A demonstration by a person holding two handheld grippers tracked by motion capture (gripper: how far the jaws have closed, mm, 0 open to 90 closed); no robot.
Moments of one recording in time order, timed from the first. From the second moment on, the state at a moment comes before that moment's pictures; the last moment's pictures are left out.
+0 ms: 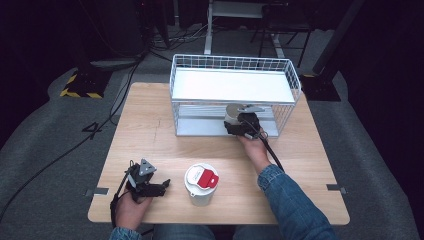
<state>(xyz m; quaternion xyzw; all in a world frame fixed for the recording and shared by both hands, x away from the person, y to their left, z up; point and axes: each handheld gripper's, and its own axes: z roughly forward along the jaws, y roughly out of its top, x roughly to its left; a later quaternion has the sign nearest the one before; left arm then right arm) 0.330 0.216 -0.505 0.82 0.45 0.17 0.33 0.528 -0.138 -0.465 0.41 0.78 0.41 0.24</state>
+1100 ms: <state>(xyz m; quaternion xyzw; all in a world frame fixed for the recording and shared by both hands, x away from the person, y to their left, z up) 0.331 0.216 -0.505 0.82 0.44 0.17 0.33 0.527 -0.142 -0.463 0.41 0.77 0.42 0.26</state>
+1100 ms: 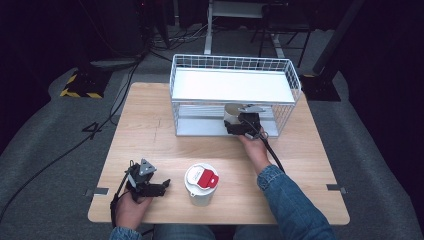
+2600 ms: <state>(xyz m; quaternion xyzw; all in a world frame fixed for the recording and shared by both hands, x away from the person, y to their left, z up) 0.347 0.214 -0.505 0.82 0.44 0.16 0.33 0.409 -0.257 -0.391 0.37 0.78 0.46 0.20</state>
